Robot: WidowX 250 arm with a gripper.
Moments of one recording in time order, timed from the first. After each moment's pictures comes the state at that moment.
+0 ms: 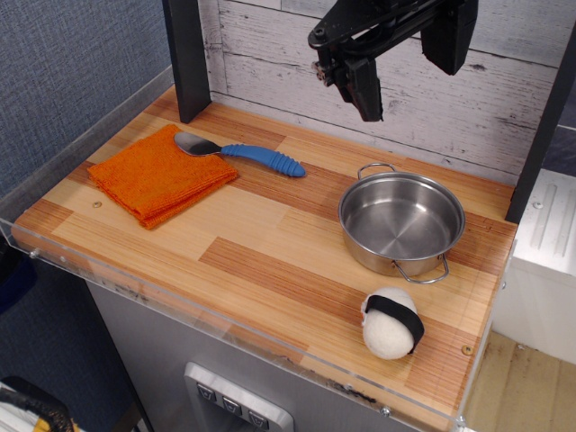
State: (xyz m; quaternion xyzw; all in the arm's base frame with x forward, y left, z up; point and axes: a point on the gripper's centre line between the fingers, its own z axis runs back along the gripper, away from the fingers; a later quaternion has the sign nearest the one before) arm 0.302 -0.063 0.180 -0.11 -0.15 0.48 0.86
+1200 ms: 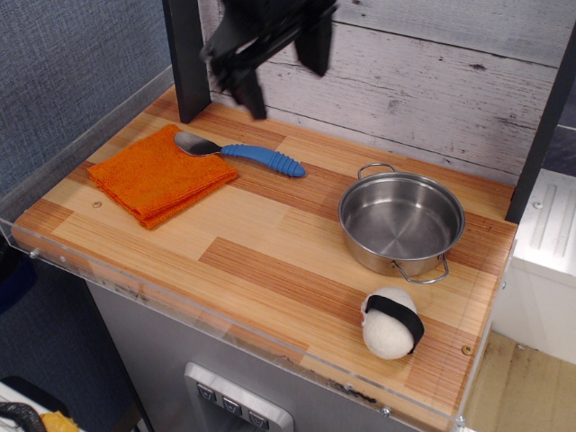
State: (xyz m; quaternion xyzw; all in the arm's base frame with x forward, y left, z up) arm 0.318 0.041 0.137 -0.07 -0.16 0.57 0.80
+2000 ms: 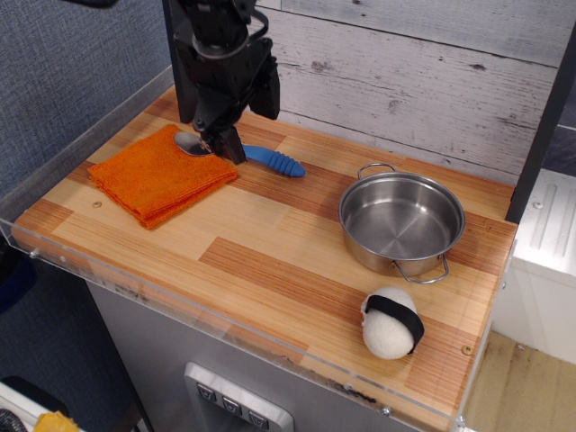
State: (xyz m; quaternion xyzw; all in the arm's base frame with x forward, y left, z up) arm 0.350 0.088 0.061 -0.08 -0.16 0.68 0.71
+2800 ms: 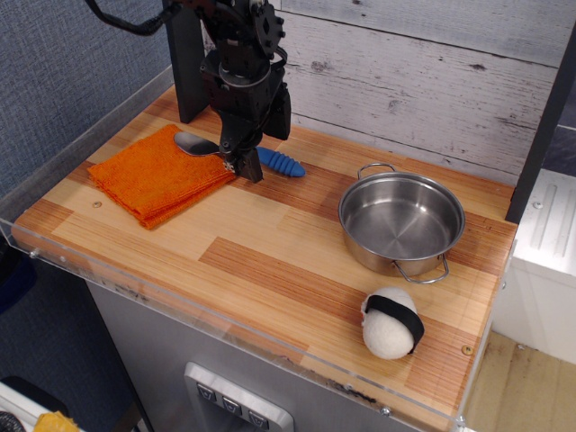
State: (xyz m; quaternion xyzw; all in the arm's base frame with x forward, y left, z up) arm 0.367 0.085 0.029 -0.07 -0.15 0.71 0.69
